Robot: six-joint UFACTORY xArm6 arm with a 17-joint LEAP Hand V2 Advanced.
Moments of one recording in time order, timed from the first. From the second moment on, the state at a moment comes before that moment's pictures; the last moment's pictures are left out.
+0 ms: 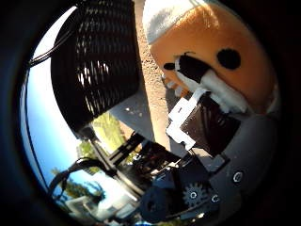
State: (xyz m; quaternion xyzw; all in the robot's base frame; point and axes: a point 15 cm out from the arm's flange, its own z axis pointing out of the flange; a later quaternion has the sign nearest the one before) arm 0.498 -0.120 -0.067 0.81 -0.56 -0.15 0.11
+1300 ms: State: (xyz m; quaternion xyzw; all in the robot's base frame) arm 0.460 0.133 0.261 0.89 -0.45 -0.07 -0.01
